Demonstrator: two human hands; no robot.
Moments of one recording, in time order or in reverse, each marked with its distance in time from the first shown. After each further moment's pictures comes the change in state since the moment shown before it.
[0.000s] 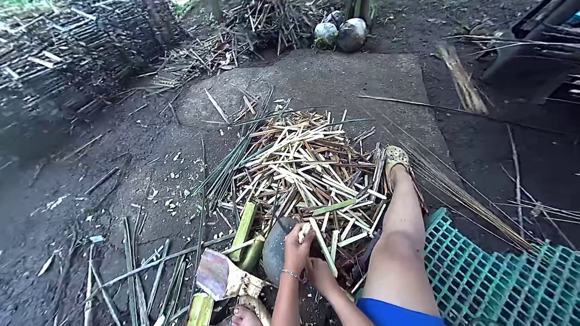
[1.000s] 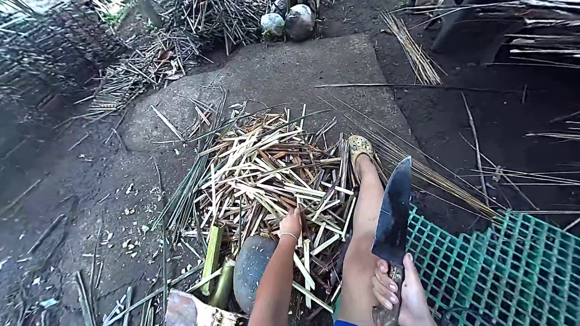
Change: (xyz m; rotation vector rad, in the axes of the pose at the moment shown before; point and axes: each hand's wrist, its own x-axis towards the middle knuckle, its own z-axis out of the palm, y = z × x) left_hand 0.121 -0.061 0.120 1.022 -0.651 -0.391; right_hand -0.077 0.109 -0.155 1.701 0.127 -0.221
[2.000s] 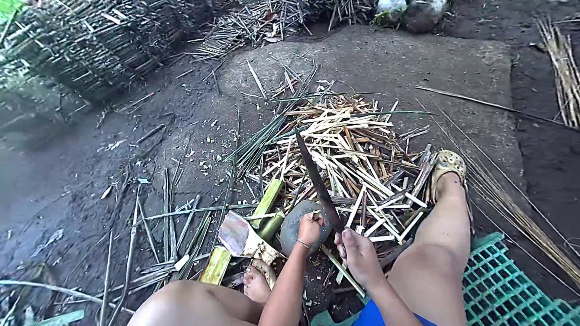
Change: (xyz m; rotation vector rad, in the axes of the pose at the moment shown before) left_hand -0.138 -0.108 0.008 -1.150 0.481 0.071; right_hand 0.012 0.124 0.136 -1.361 -0.395 -0.341
